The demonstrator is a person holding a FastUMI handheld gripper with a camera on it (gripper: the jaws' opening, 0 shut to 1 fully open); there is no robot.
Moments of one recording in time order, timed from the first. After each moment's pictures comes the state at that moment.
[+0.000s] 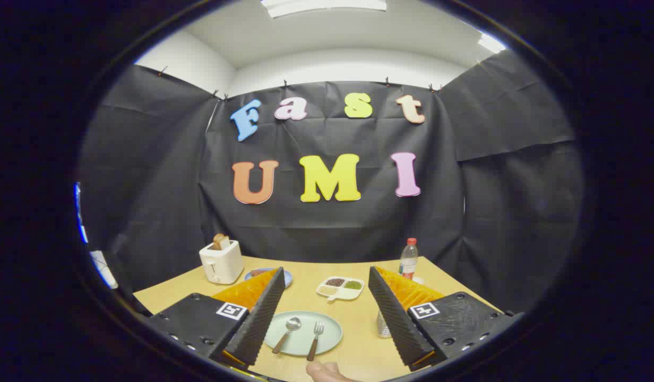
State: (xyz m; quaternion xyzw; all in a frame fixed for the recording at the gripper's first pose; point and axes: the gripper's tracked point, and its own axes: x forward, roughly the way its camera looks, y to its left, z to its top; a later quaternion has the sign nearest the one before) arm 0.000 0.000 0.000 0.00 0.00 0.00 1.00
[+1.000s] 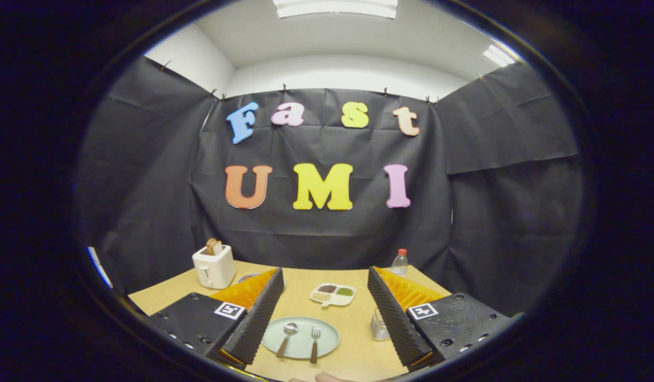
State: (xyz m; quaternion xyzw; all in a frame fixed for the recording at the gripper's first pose) arm -0.009 0.009 0.024 -0.01 -0.01 -0.04 1.00
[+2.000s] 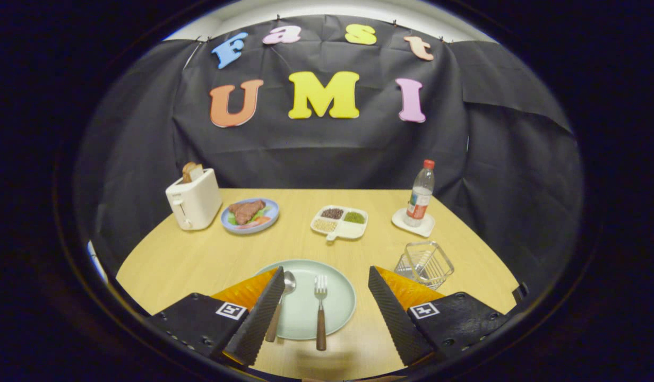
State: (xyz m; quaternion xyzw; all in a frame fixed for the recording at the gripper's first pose) arm 0.091 0.023 -0.150 0.00 0.25 -0.04 0.97
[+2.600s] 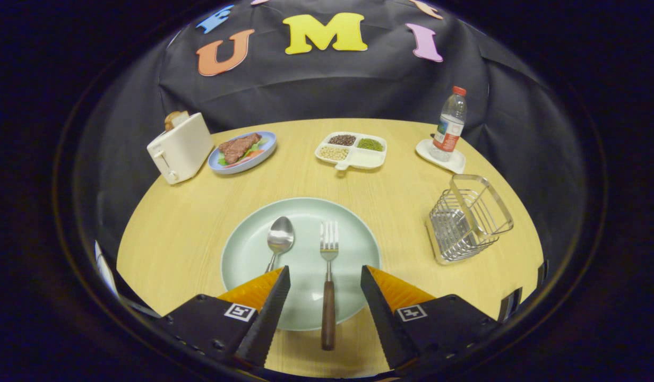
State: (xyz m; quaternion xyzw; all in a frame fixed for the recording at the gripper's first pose) arm 0.108 0.028 -0.243 0.03 0.41 -0.02 0.91
